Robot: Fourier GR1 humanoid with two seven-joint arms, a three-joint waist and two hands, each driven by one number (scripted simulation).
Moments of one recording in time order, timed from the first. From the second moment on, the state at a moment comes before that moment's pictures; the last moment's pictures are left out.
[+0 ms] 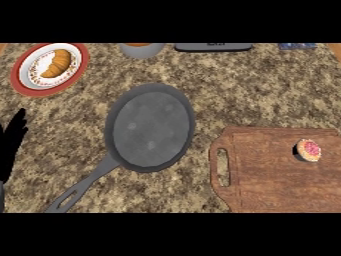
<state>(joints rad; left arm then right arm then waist) -0.06 0.48 0.02 -1.33 0.07 0.18 0.22 0.08 -0.48 -0.39 -1.72 -0.20 0.03 -0.14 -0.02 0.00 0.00</state>
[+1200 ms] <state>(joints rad) -0.13 0.44 0.03 -1.29 0.03 0.15 0.24 -0.16 -0.86 0.07 -1.85 0.13 0.39 0.73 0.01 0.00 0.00</state>
